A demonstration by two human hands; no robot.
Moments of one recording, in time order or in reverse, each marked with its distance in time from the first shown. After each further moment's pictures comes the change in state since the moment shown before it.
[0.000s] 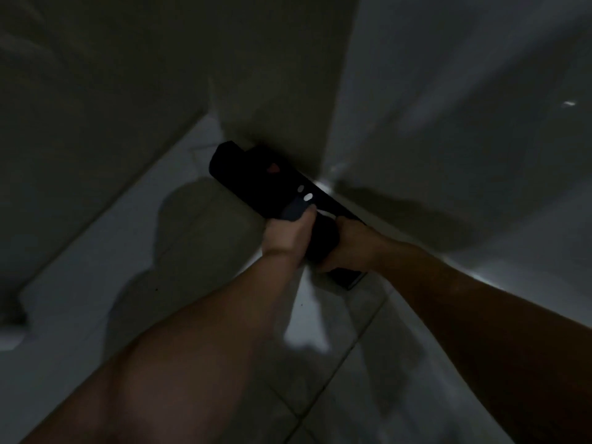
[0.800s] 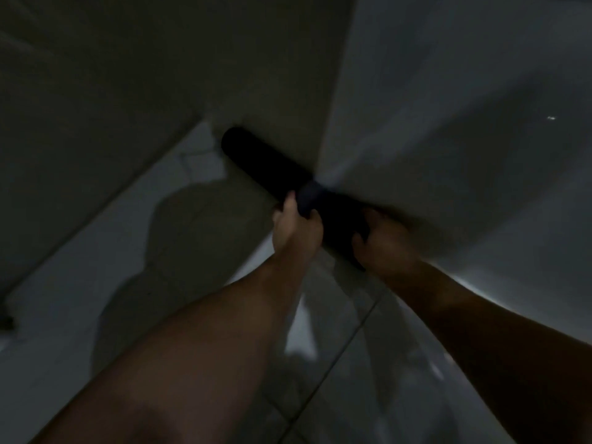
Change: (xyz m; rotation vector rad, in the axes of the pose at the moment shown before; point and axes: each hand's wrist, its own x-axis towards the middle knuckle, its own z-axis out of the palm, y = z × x) left_hand -0.014 0.018 0.020 0.276 0.026 0.325; right_hand -0.022 0.037 -0.010 -0.230 0.533 0.035
